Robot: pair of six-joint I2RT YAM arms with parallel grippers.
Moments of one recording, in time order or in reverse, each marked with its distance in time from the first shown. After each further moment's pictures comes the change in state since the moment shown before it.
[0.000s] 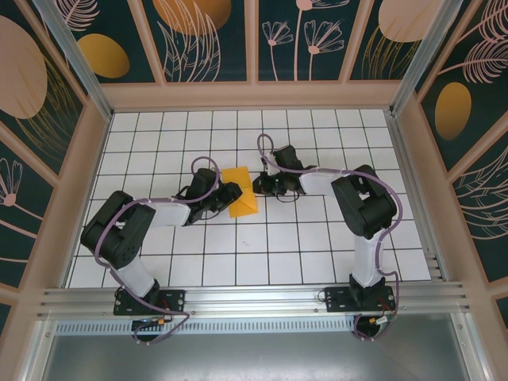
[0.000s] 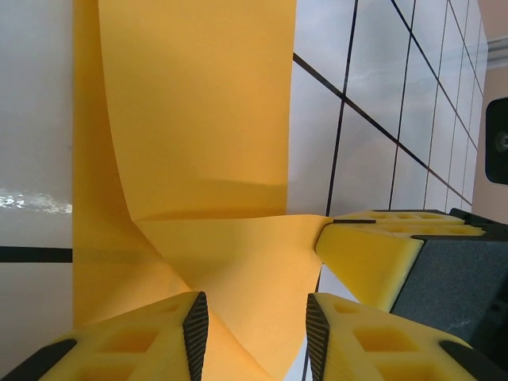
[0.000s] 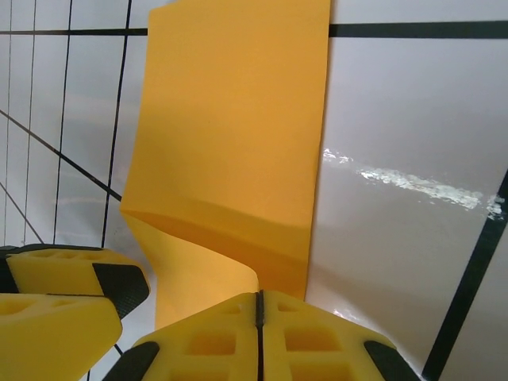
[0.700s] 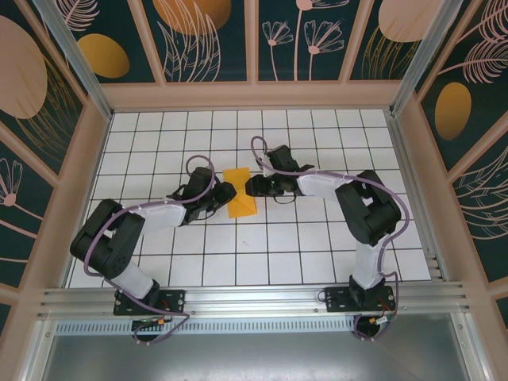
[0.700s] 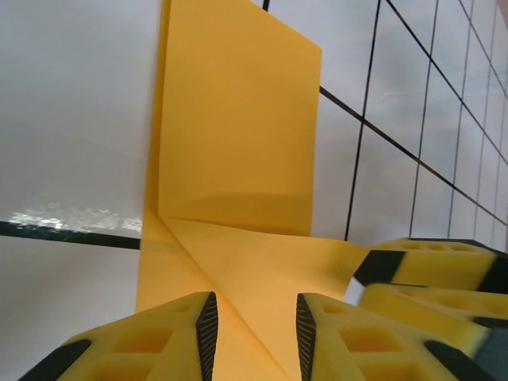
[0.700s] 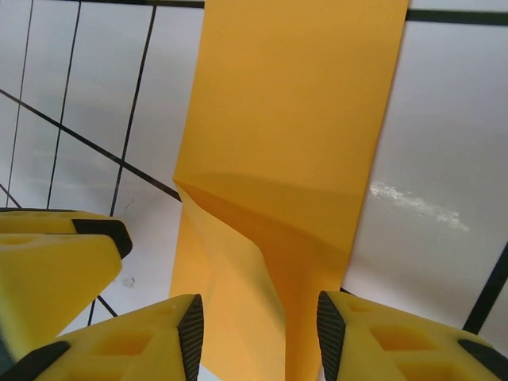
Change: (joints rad) left arm 0.000 -0.092 0.005 -0.133 -0.092 0.032; right arm 0.055 -0.059 0.018 -0.102 0.079 -0.070
